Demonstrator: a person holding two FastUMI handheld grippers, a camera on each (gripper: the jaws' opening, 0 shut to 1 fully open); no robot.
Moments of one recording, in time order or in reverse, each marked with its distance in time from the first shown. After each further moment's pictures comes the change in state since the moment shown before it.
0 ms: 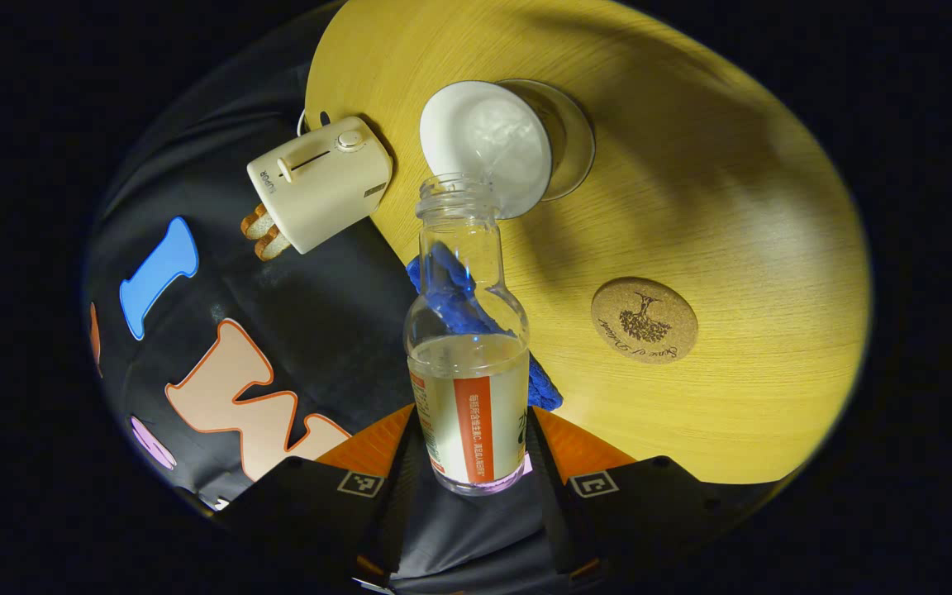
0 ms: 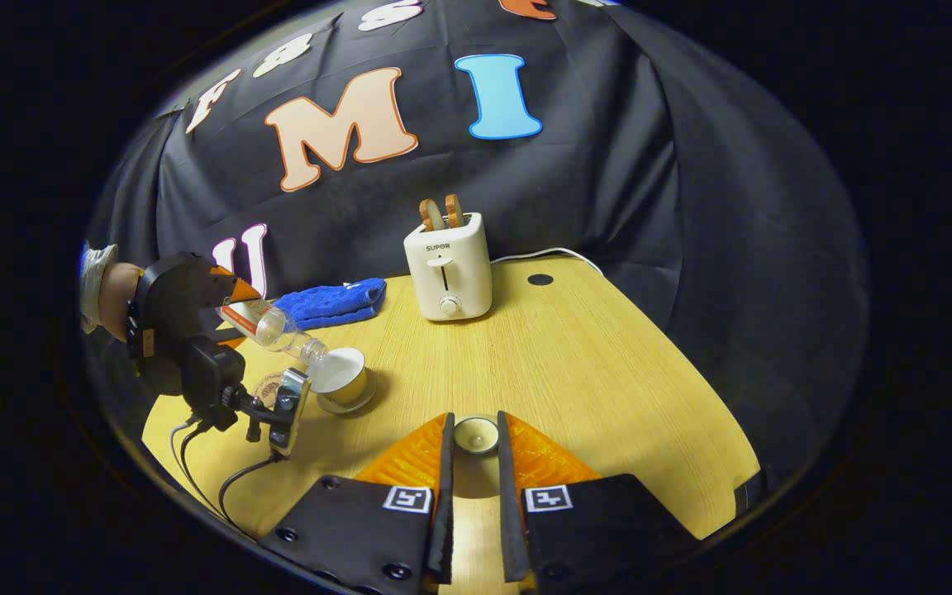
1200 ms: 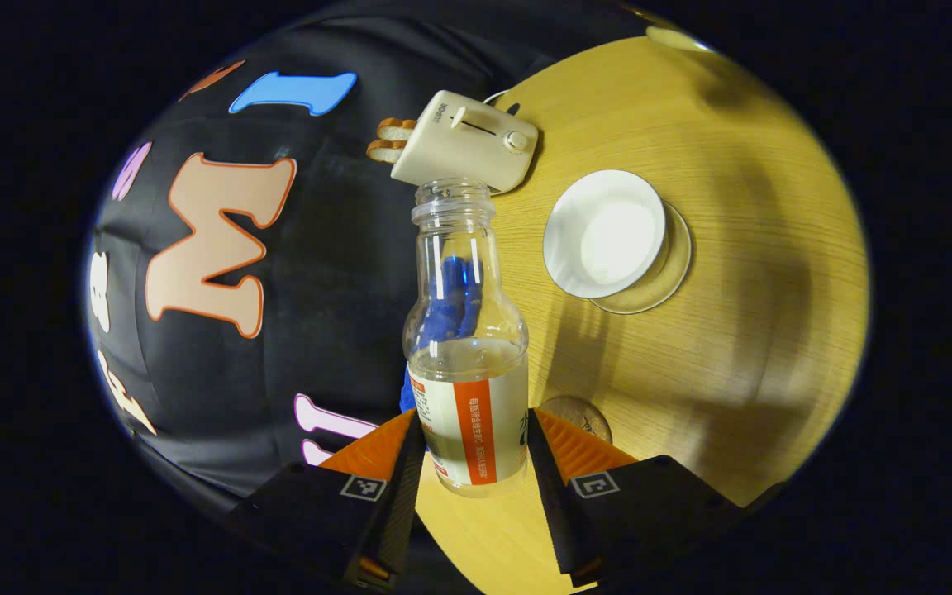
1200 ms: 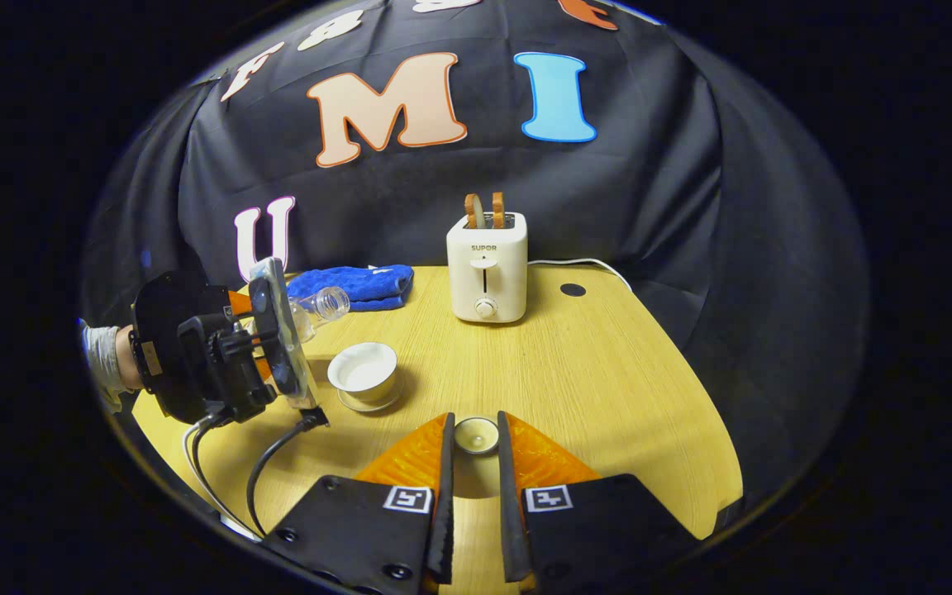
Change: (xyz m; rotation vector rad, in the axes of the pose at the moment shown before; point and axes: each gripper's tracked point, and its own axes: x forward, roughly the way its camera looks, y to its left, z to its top) left arm 0.003 -0.048 0.031 -0.901 -0.216 -0.012; right arm 0.004 0.044 0.015 -0.144 0.042 0.031
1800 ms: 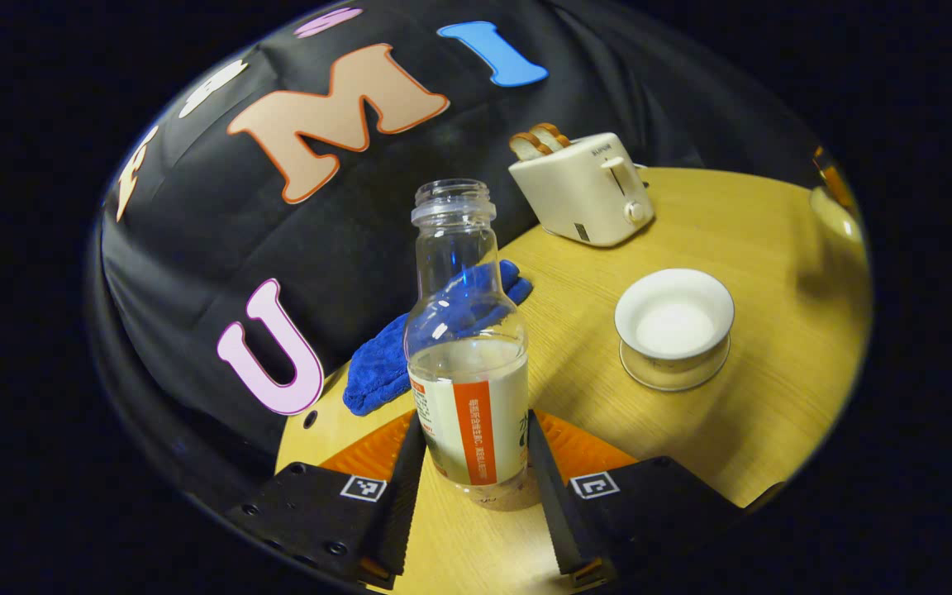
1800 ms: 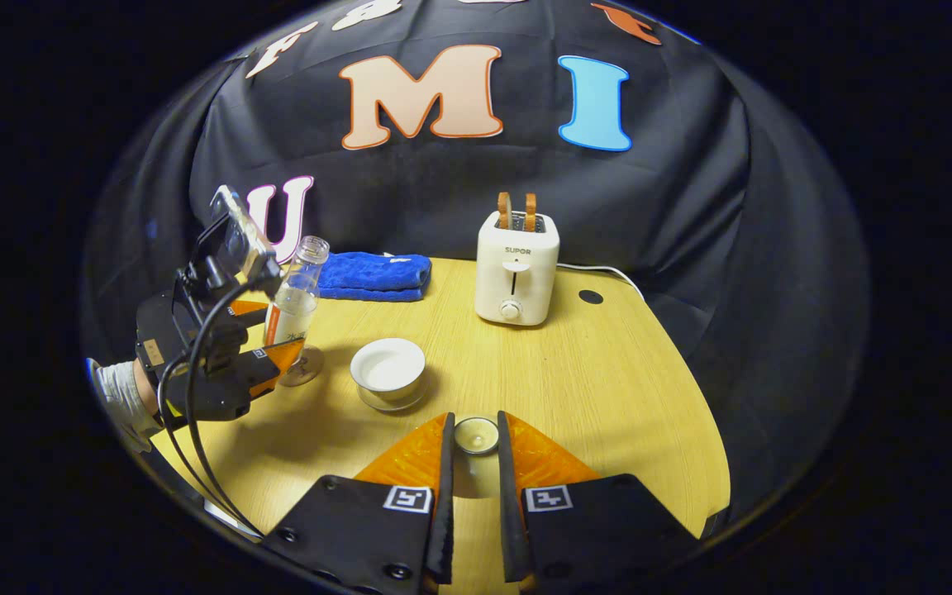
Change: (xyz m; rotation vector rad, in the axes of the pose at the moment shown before) left arm 0.015 0.000 -0.004 -0.686 -0.123 -0.012; right arm 0.000 0.042 0.010 -0.089 0.031 0.003
